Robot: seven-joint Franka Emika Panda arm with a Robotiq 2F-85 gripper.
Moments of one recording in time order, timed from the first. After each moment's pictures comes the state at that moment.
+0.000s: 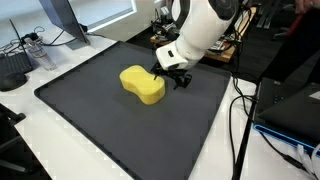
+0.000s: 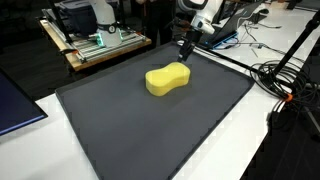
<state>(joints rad) 0.34 0.51 0.06 -1.94 -0.57 2.16 0.51</state>
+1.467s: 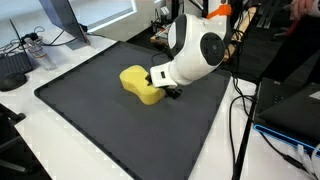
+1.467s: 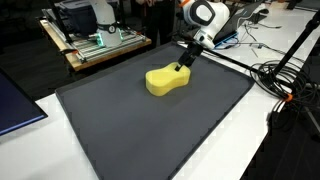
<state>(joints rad) 0.41 0.71 -0.03 -1.74 -0.59 2.01 0.62</state>
